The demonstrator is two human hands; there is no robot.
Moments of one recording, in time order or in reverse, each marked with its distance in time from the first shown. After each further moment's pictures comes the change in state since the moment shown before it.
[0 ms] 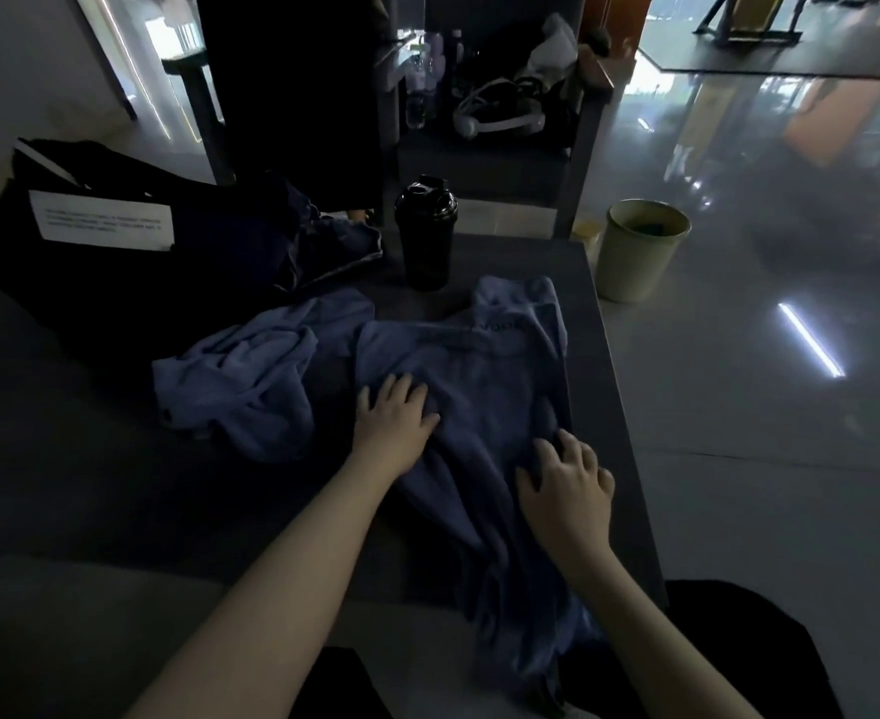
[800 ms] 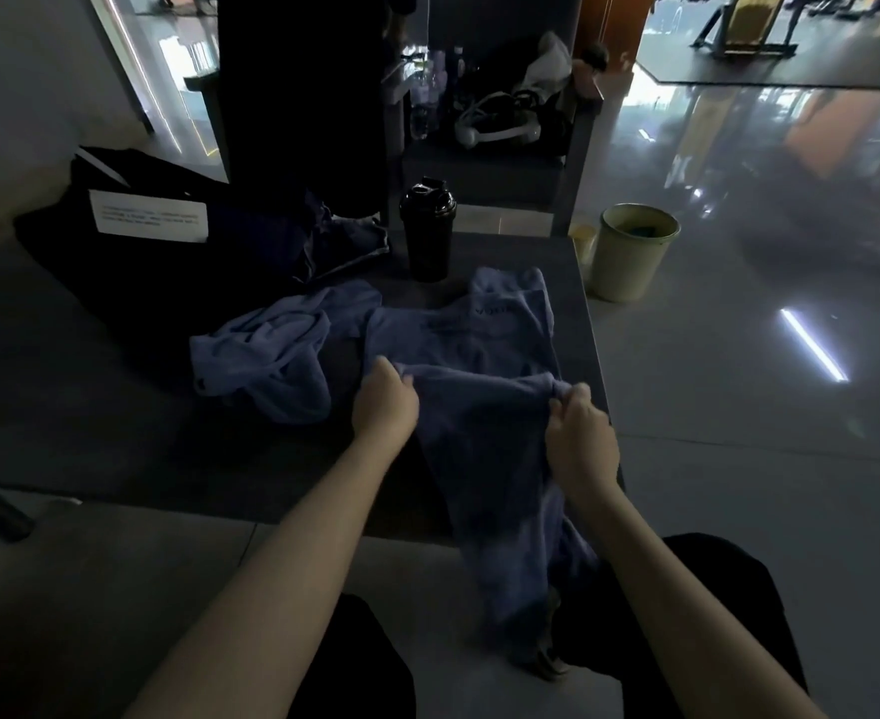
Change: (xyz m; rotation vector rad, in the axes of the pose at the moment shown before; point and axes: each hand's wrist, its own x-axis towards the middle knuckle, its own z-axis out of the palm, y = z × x) left_hand -0.070 0.031 -0.050 -0.673 0.283 -0.419; right_hand -0.018 -0.004 -0.052 0.413 0.215 0.114
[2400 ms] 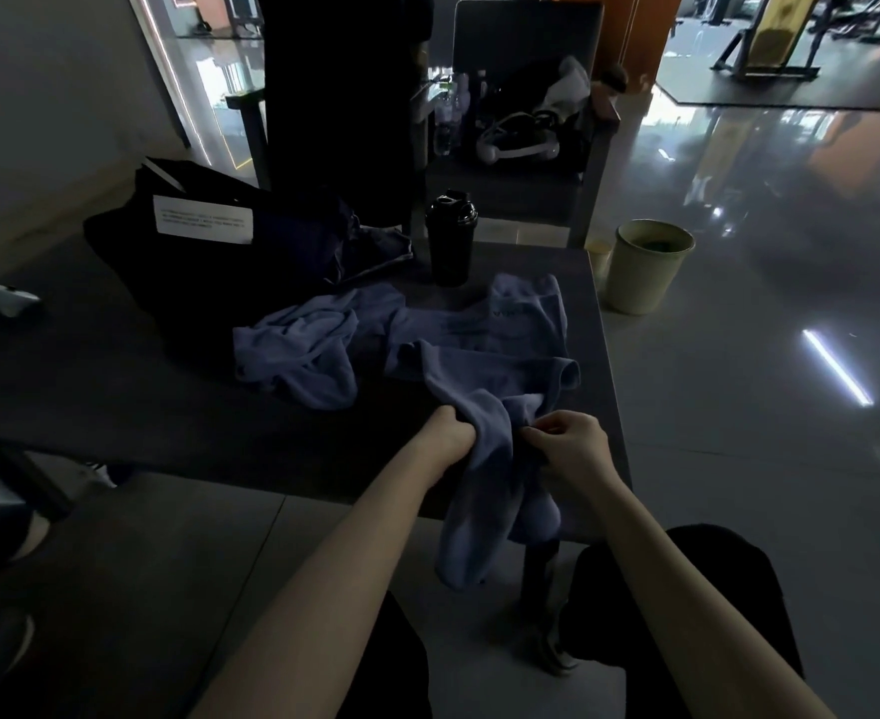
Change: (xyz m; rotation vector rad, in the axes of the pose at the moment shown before) left_hand -0.067 0.013 0.001 -0.184 -0.428 -0.169; right_hand -0.027 -0.001 -0.007 0.352 -0.283 0.079
